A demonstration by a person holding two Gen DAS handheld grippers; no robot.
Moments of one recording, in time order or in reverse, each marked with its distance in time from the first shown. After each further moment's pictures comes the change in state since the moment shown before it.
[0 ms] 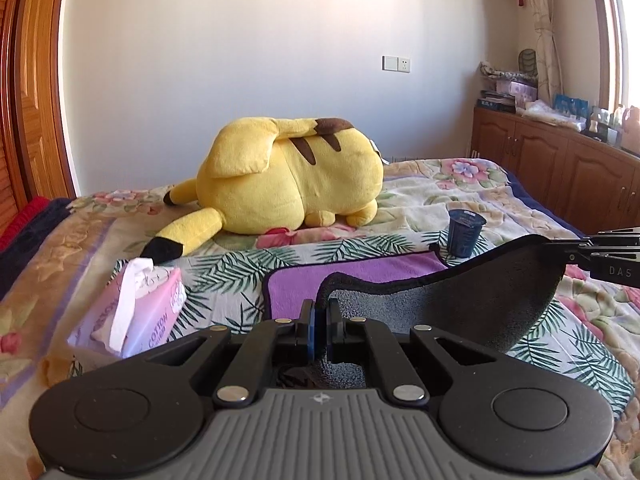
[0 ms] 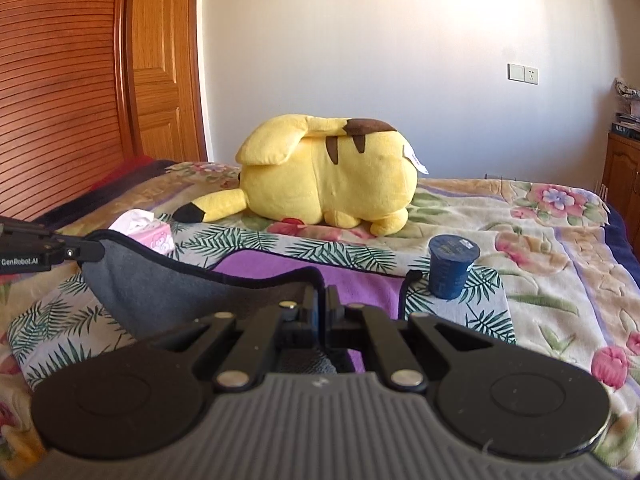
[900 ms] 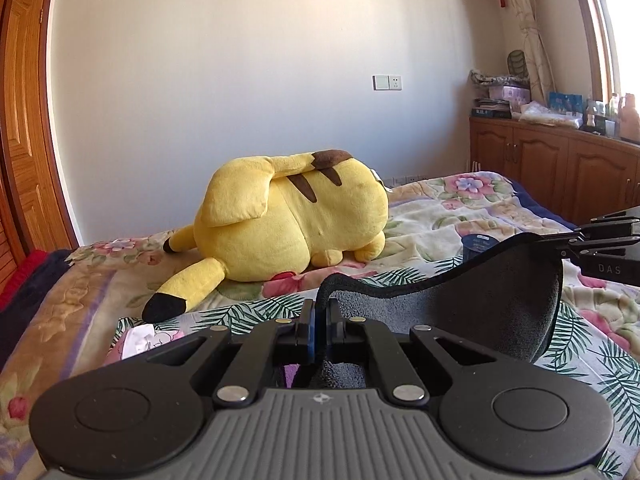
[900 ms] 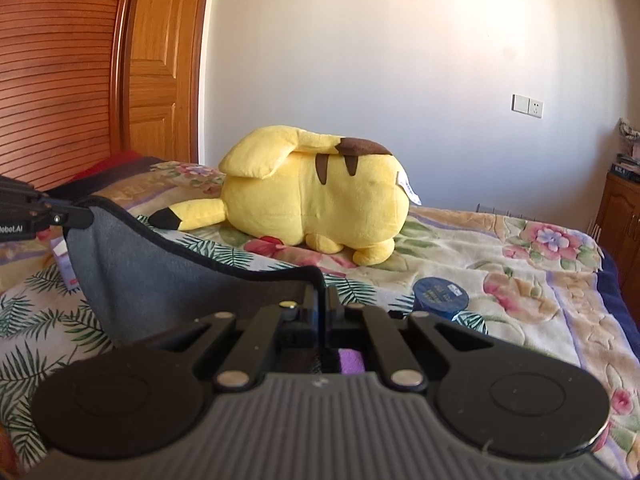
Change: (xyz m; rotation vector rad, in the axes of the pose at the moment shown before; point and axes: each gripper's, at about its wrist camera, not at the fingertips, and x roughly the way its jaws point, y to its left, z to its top) left arm 0.025 -0.001 0.028 0.087 -0.078 0.018; right arm 0.029 -0.007 0.020 -0.107 -0.039 -0.043
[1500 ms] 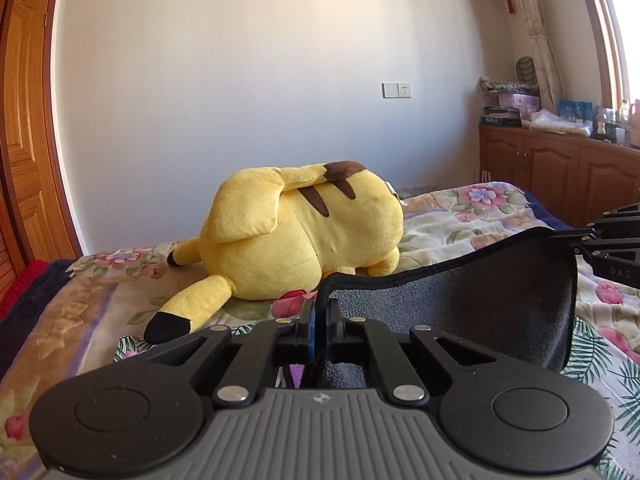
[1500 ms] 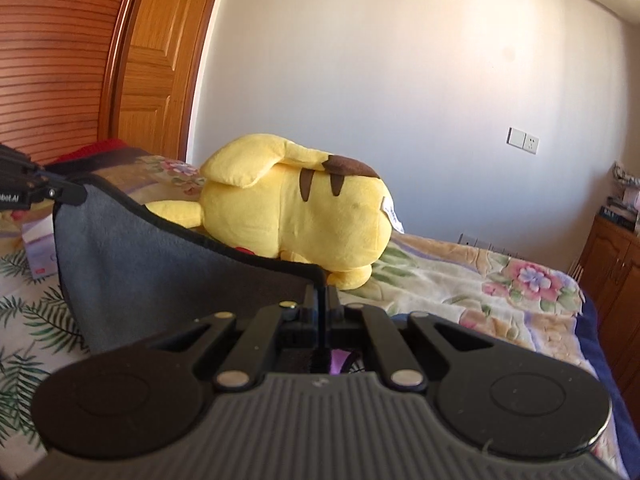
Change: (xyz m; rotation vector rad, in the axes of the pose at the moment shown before) left arm 0.029 0.010 0.015 -0.008 -0.030 0.024; right arm 0.020 -0.007 0.014 -0.118 -0.036 -0.060
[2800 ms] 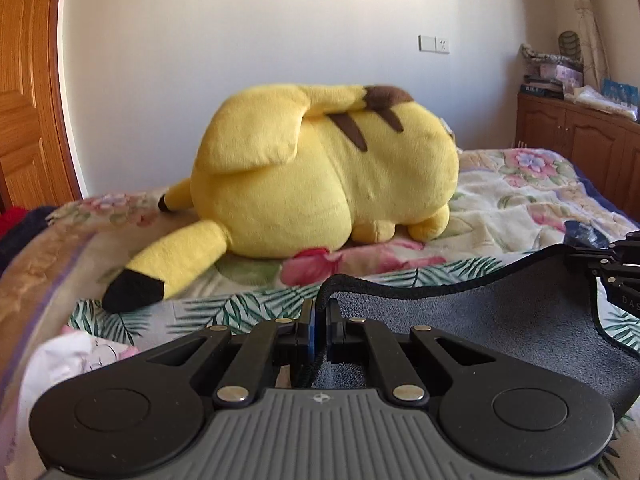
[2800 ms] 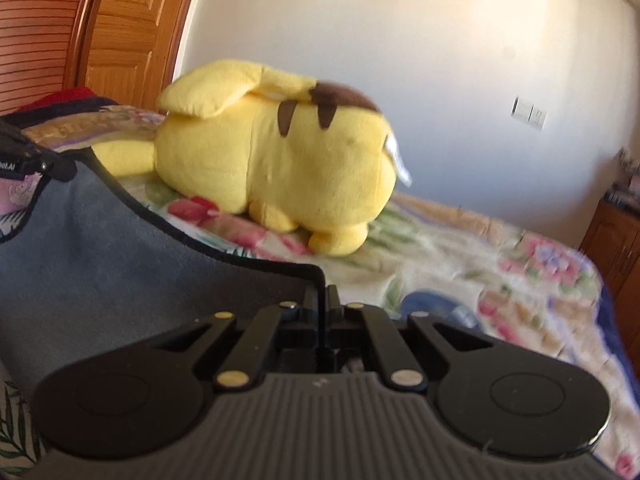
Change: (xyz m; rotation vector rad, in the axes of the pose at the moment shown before) left arm 0.135 0.020 -0.032 -0.065 0.146 0.051; right arm 0.110 -0.008 -0.044 -0.013 0.102 -0.035
